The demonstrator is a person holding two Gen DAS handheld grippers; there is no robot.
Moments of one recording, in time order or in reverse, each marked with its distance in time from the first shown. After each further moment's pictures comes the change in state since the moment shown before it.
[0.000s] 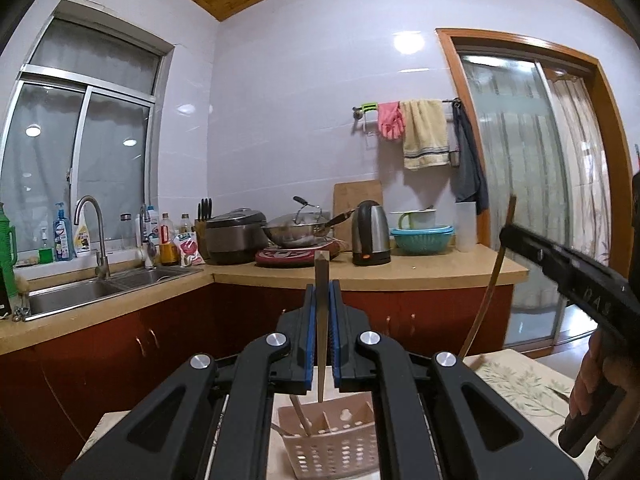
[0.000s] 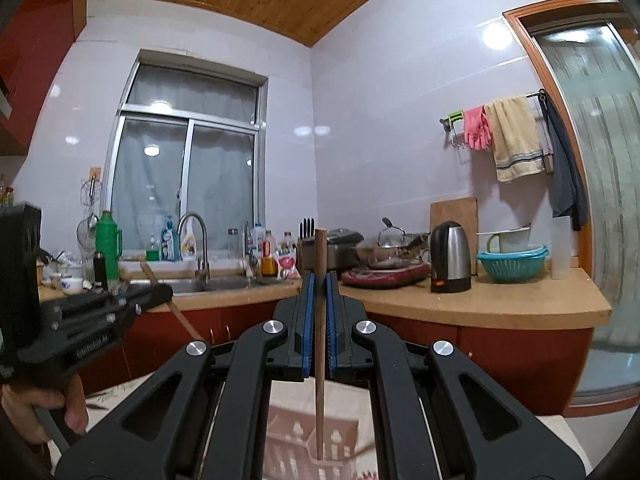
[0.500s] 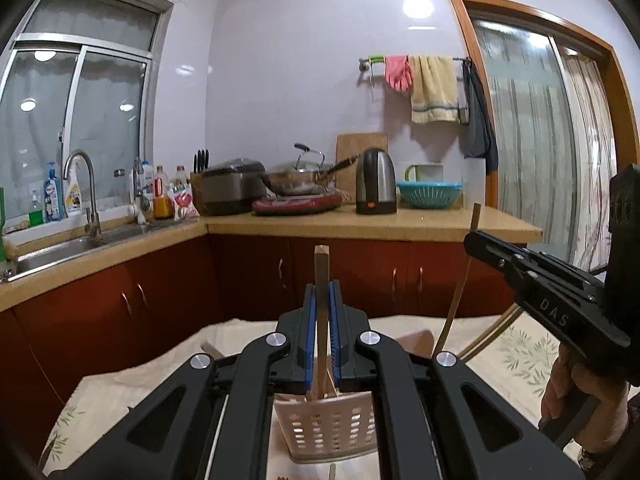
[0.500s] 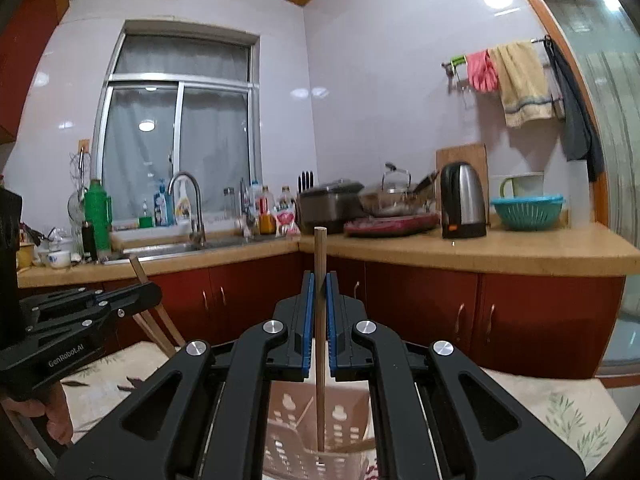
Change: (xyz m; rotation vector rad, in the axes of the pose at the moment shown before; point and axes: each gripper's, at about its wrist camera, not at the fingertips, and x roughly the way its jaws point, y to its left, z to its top) left arm 0.041 0.007 -0.056 -0.026 0.146 -0.017; right arm 0.054 -0.003 -0.083 0.020 0.171 -0.005
